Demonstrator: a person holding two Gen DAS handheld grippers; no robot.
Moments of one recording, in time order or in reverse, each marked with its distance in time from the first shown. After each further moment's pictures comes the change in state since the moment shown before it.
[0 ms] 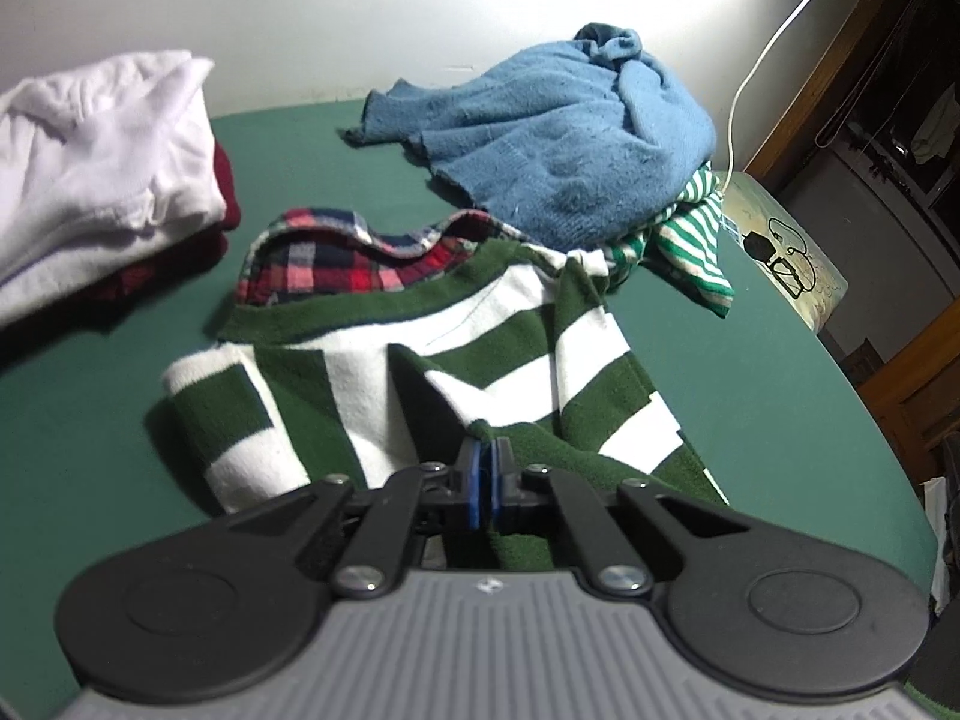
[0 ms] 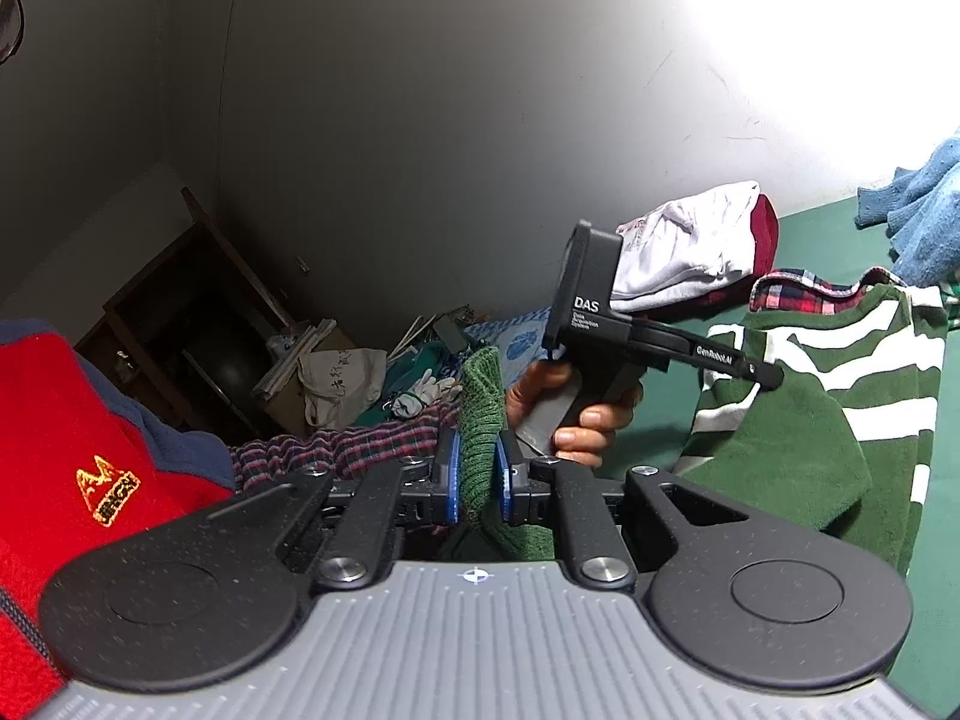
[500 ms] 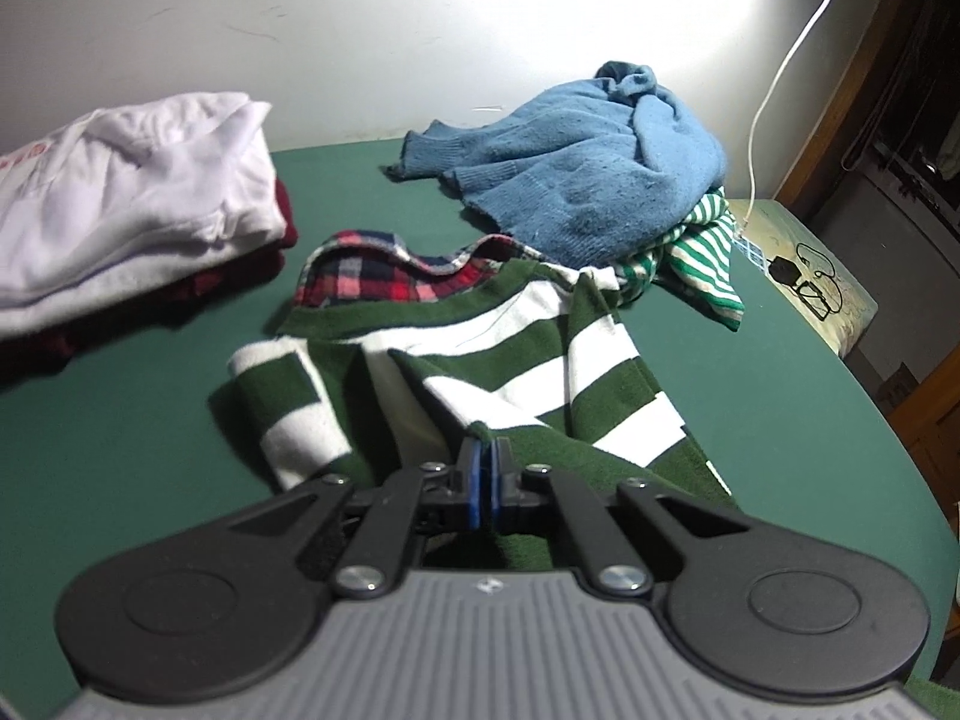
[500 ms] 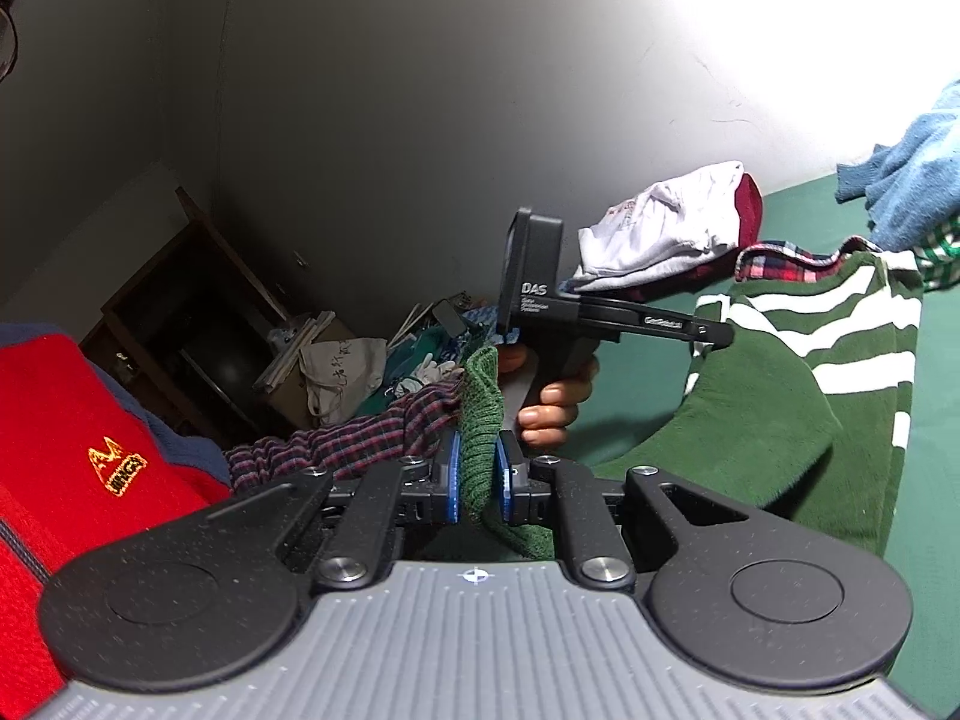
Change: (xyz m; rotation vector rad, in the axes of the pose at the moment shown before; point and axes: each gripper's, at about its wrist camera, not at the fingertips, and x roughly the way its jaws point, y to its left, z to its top) left arm -0.035 -0.013 -0.029 -0.020 -0.077 0.104; right arm -0.022 0.009 -0.017 0.034 0.018 -0.016
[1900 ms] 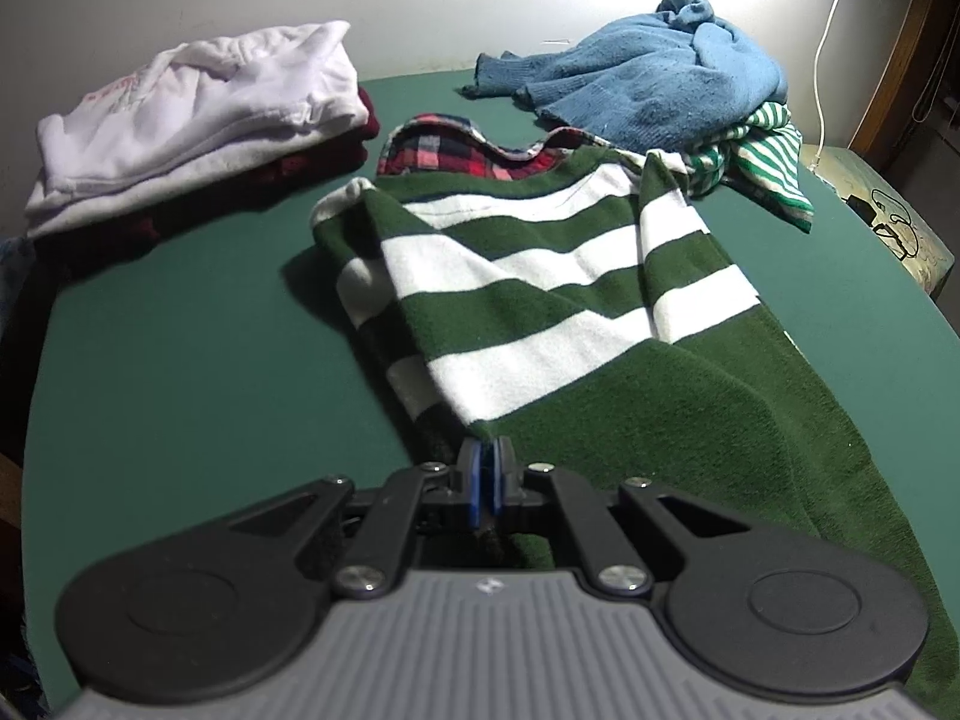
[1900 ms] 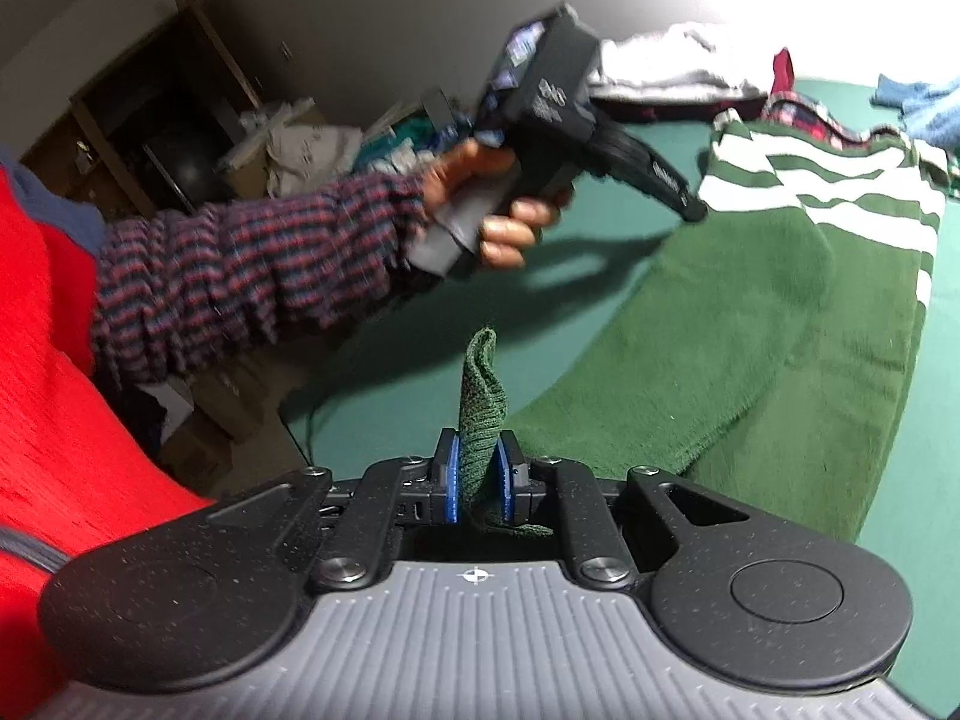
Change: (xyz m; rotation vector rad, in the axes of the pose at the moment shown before) left arm -0.004 -0.008 -0.060 0.016 0.069 0.182; right arm 0.037 0.004 -0.075 -0.210 0.372 -0.112
